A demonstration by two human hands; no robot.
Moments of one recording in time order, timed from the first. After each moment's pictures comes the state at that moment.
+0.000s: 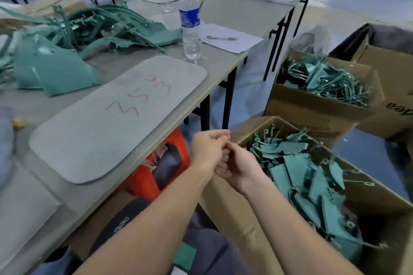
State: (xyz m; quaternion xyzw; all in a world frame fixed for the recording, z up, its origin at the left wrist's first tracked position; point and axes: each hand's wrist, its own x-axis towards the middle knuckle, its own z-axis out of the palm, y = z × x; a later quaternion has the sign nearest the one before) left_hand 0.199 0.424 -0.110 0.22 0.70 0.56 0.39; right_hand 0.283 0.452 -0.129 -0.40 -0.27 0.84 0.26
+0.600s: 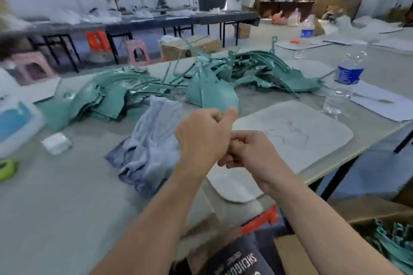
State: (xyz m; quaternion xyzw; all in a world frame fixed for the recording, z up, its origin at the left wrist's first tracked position) left_hand -0.002 0.251 0.033 0.21 0.87 0.43 -0.15; right_hand 0.086 0.338 0.017 -0.12 -0.71 0.69 0.11
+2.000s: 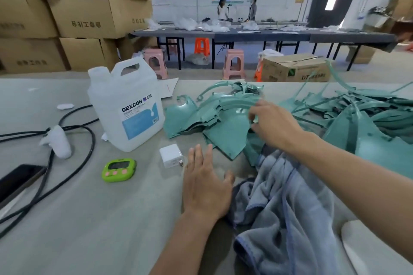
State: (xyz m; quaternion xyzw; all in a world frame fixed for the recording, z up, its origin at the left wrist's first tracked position) left_hand -0.191 0.037 -0.064 0.00 0.94 0.31 -0.17; right_hand -0.283 0.225 0.042 0.15 -0.97 0.07 0.19
